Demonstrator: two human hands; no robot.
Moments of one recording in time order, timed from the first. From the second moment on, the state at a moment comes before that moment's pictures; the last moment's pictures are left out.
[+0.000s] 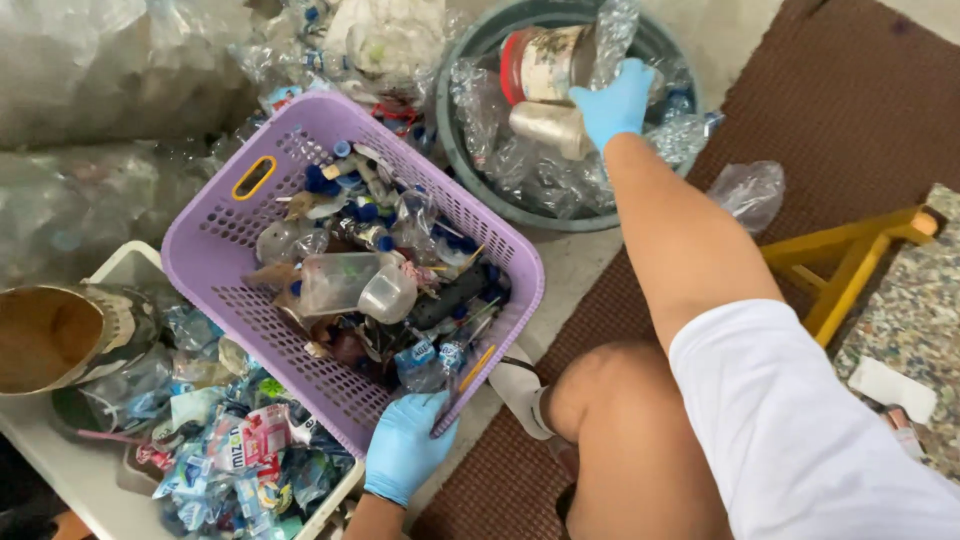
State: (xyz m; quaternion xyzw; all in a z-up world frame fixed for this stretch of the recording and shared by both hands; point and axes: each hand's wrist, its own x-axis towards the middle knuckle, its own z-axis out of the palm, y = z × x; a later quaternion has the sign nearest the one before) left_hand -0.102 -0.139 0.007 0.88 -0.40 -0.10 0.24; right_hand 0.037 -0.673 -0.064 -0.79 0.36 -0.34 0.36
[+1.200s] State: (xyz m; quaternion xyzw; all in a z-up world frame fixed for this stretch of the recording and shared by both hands) left_hand -0.110 -0.124 -0.020 0.89 -0.37 -0.19 0.19; right_hand -0.001 -0.692 0.003 -0.93 0.35 -0.07 0.06
